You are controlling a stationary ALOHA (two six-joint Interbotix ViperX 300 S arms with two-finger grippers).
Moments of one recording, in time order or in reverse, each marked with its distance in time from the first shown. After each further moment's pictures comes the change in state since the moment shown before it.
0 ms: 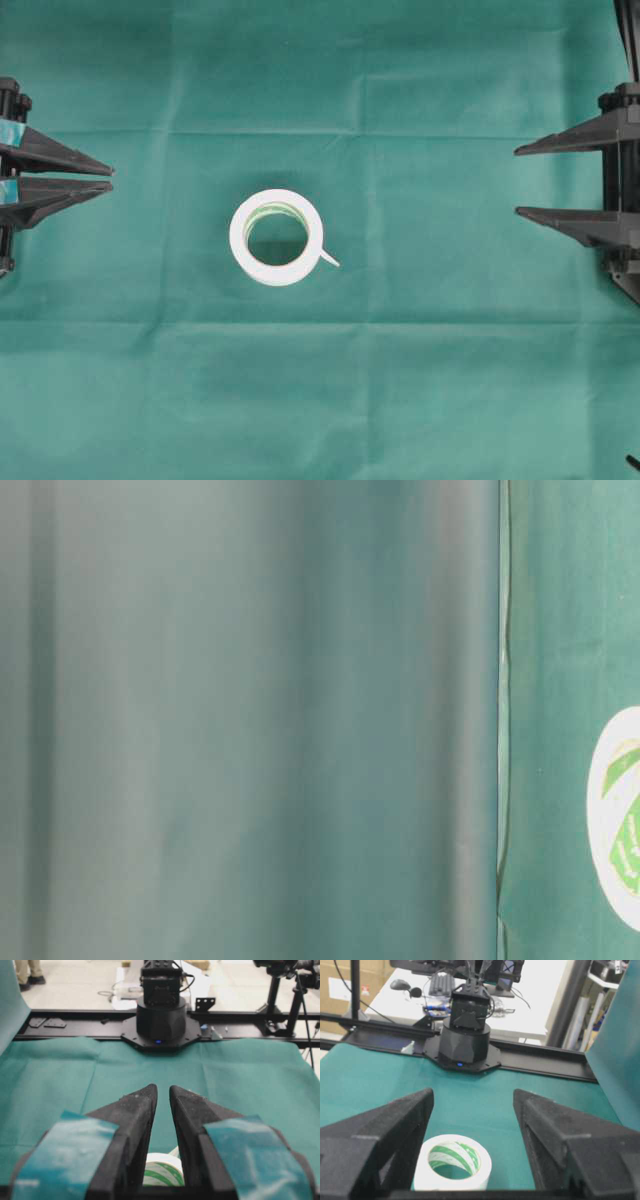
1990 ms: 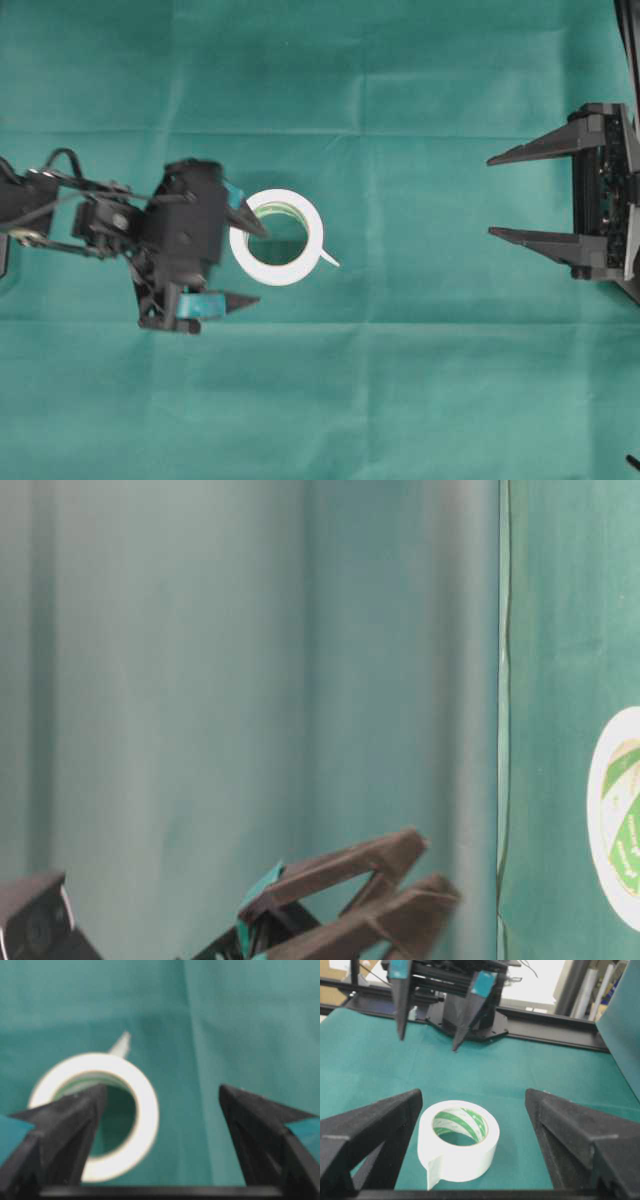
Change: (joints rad) left arm -0.126 0.739 -0.529 -0.011 0.557 0.006; right arm 0.000 0.130 0.066 -0.002 -0.118 0.003
